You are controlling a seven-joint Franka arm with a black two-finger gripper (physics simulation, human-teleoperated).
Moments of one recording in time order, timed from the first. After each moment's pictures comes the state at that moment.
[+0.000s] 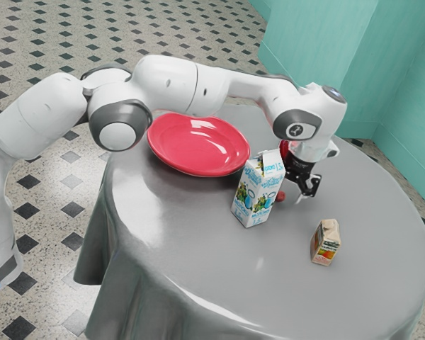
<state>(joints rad) -0.12 0.70 0.09 -1.06 -0.01 1.73 -0.98</state>
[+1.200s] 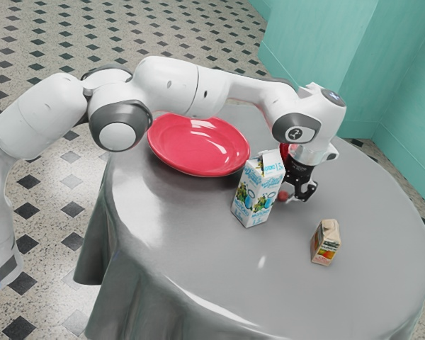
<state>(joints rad) -0.12 0.71 0.09 -1.08 -0.01 1.76 -0.99</state>
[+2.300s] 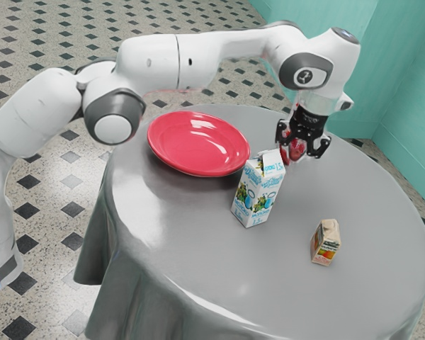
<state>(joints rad) -0.11 0.65 0.09 -0.81 -0.01 1.48 -1.00</state>
